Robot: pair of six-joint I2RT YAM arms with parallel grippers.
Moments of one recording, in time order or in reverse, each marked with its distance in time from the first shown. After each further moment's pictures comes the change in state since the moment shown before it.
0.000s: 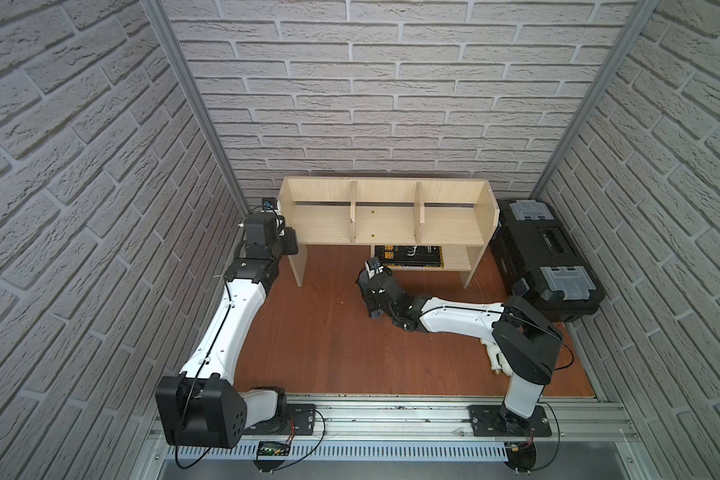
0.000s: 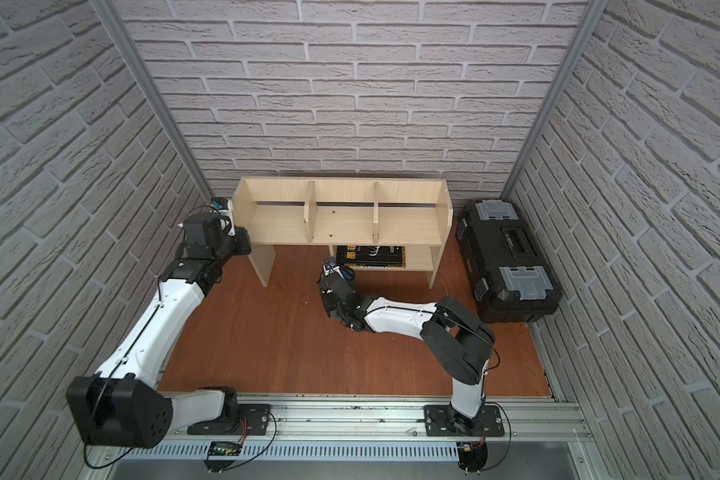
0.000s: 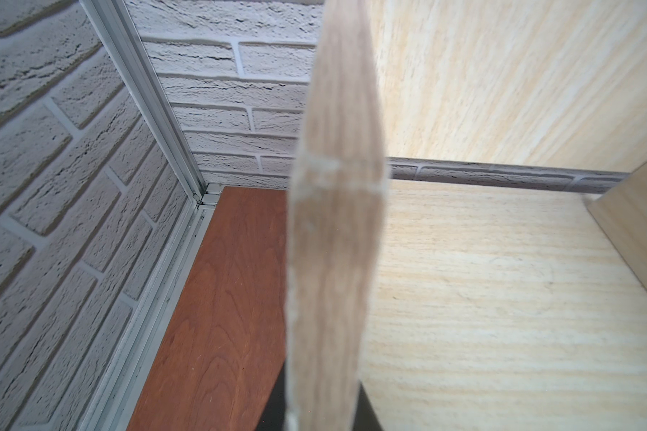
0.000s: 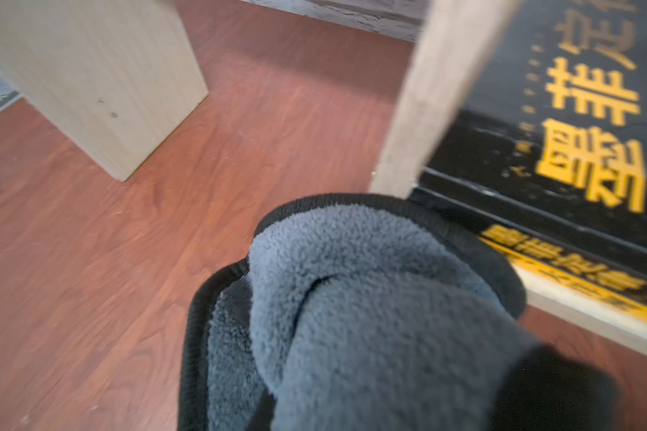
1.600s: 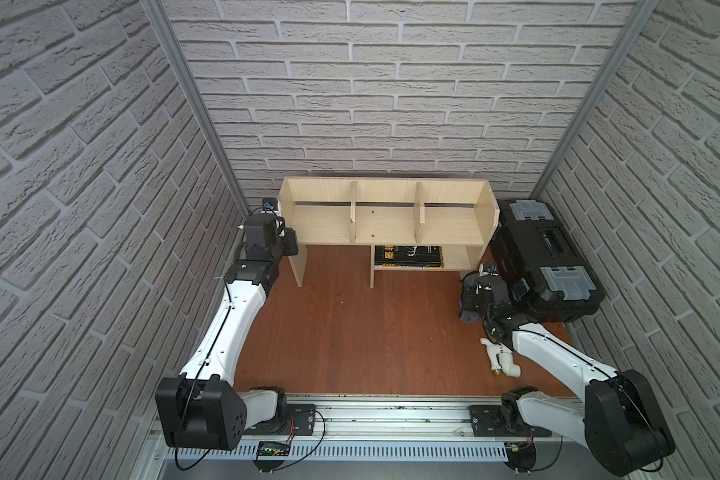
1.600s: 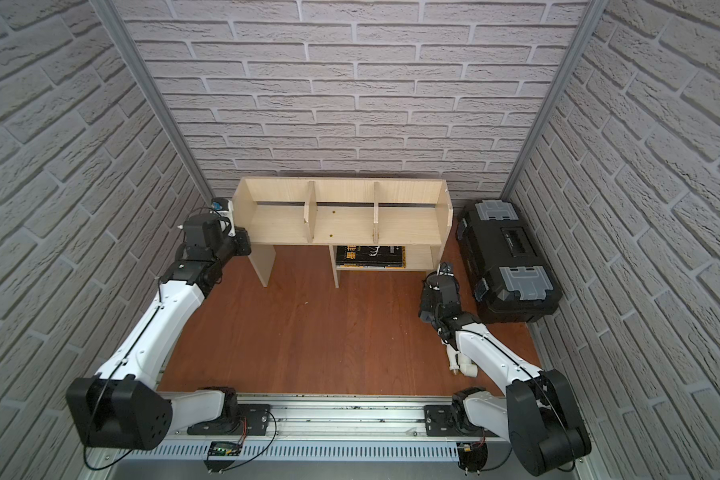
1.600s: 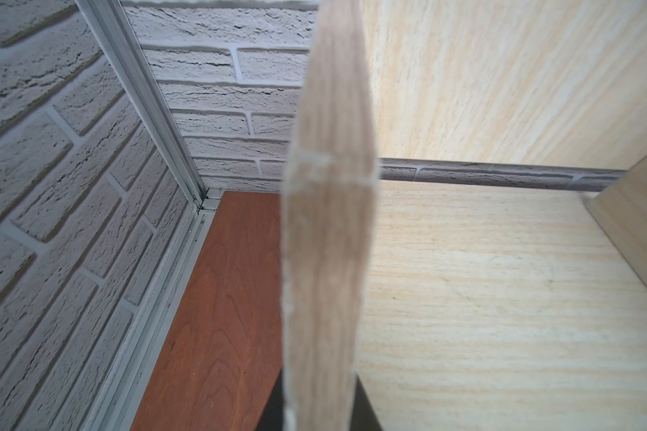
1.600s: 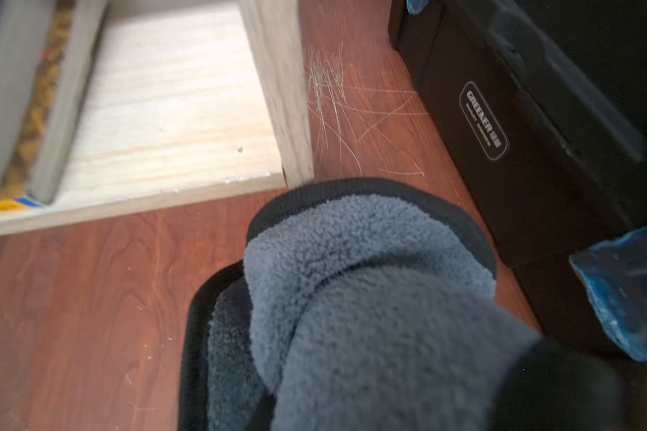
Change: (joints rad) left arm 0.000 -0.007 -0.015 0.020 0.004 0.016; right arm -0.653 -0.654 -0.562 -0.137 -0.150 0.006
